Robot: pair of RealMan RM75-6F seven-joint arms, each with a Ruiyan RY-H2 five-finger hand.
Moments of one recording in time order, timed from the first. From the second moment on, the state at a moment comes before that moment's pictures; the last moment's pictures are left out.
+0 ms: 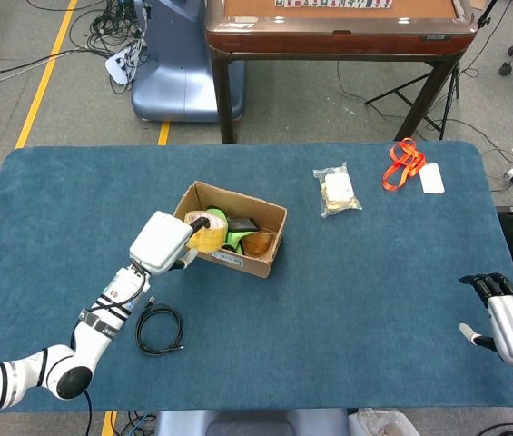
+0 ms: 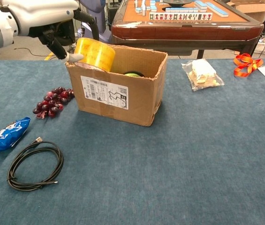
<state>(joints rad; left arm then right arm) -0.85 -1.31 -0.25 -1.77 1.11 1.05 0.54 0.06 -0.95 0.04 -1.87 -1.46 1.45 -0.24</state>
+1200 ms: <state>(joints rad) -0.48 -1.03 0.01 -1.99 1.31 1.29 0.38 0.06 -0.97 0.04 -1.86 -1.44 1.45 -0.28</state>
